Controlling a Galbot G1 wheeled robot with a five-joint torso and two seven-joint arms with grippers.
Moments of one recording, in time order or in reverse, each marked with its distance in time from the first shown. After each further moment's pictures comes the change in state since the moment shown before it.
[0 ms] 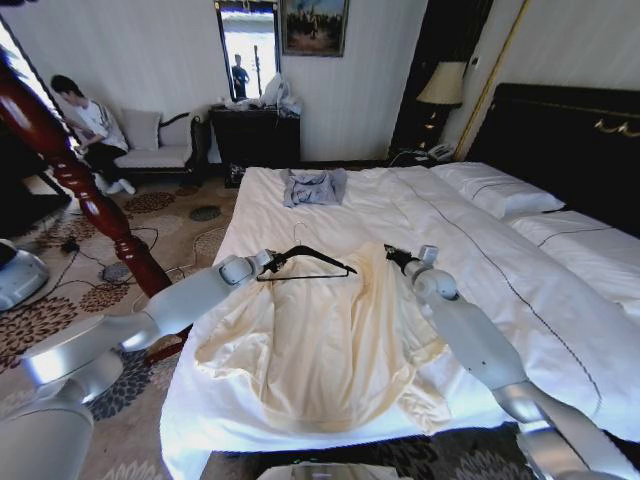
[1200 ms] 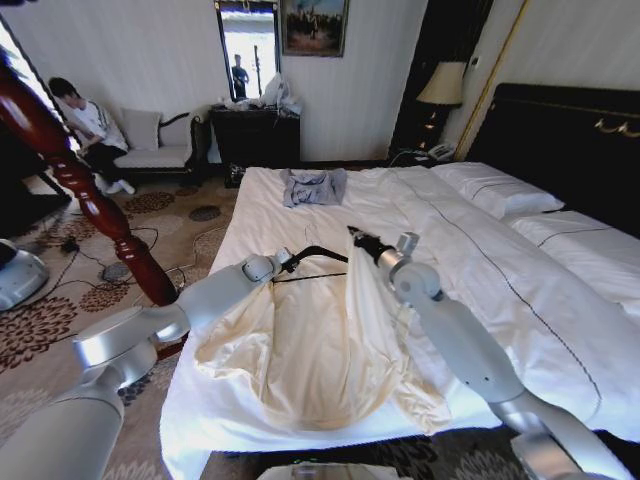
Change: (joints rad) left arm -0.018 -0.160 0.015 0.123 -0.072 0.056 -0.030; right arm -0.023 0.081 -0.124 0.339 0.123 -0.025 0.058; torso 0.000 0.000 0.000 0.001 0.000
